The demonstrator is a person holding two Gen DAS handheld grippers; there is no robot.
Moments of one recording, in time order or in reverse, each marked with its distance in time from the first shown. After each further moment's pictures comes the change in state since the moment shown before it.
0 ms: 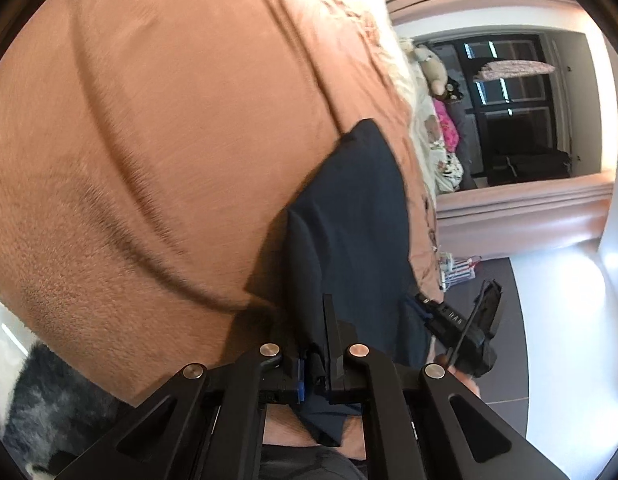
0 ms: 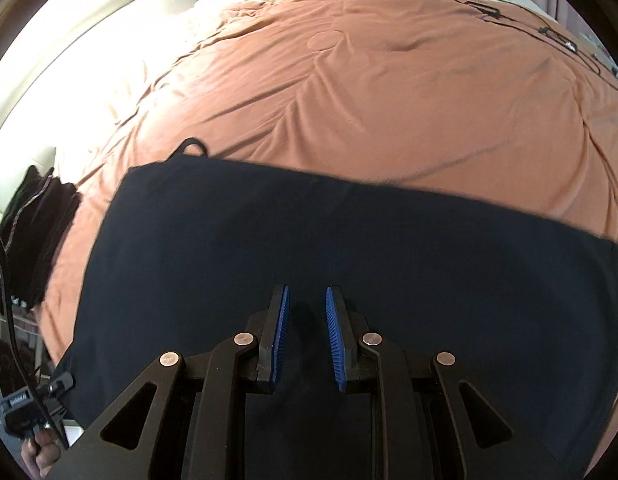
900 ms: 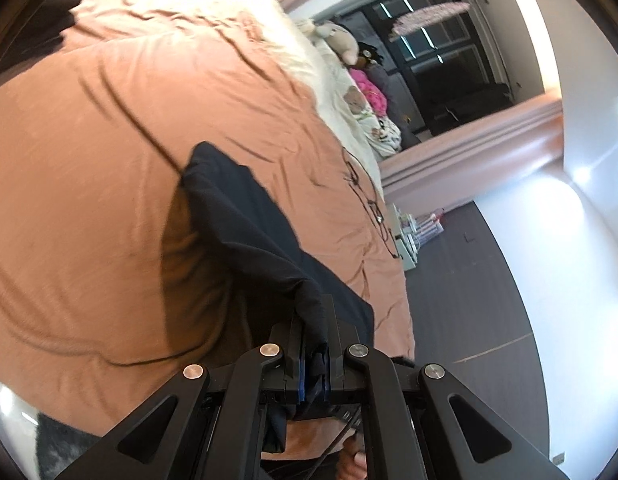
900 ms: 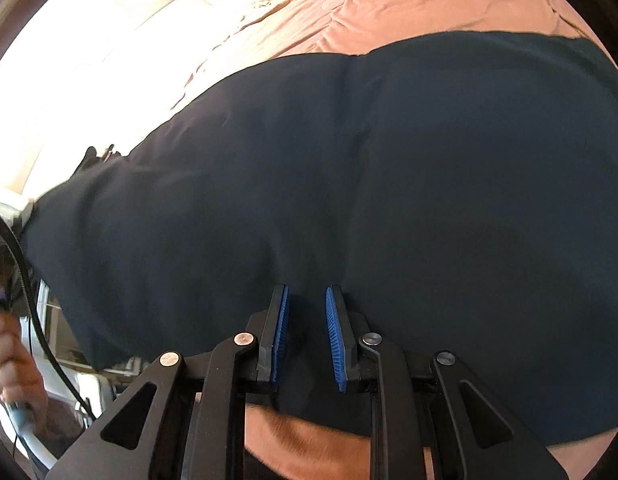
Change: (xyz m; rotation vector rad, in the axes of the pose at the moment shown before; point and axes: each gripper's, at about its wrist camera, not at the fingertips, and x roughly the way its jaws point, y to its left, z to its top) left arm 0.014 -0.140 0.013 0.295 0.038 -0.094; right arm -0.035 -0.018 -0.108 0.124 0.024 0.214
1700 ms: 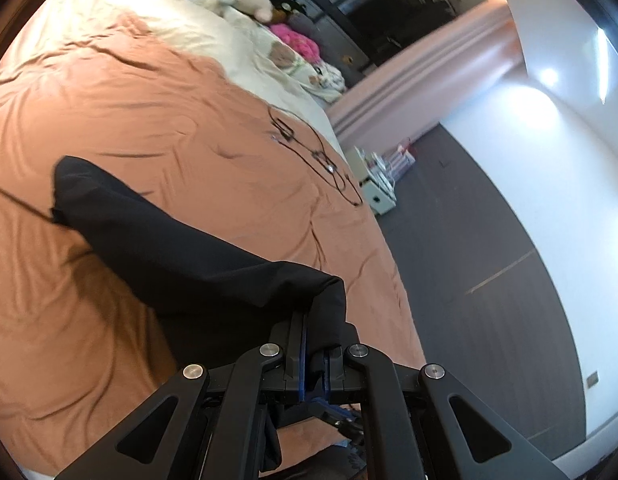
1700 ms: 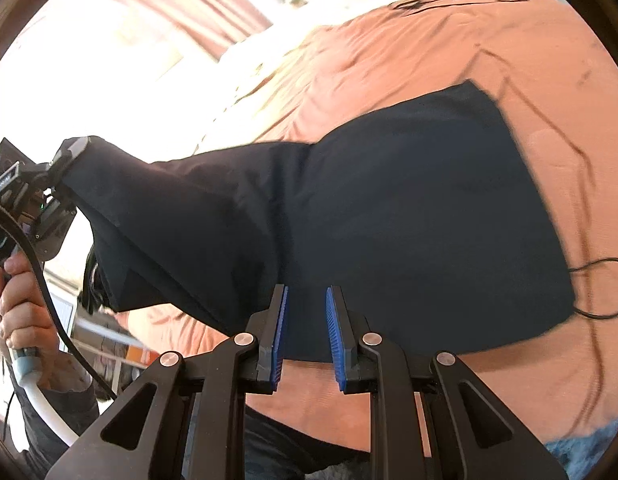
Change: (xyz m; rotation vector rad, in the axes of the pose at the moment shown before) left arm 0.091 -0.121 -0.007 0.291 0.171 -0.031; right arm -0.113 -0.080 -0.007 0.088 -0.226 0.027
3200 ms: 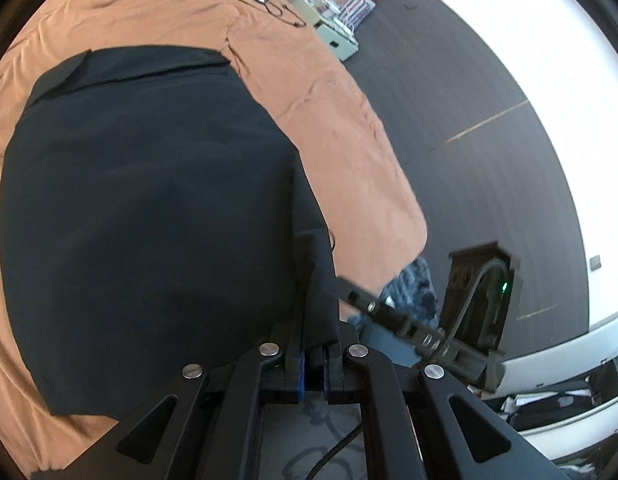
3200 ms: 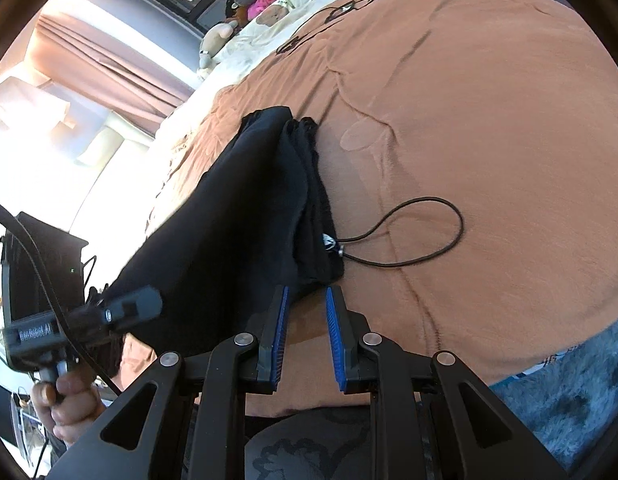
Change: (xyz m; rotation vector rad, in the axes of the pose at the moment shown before) left arm 0.166 -0.070 -0.125 0.186 0.520 -0.069; right arm -0.092 -0.048 -0.082 0.260 -0.161 -0.099
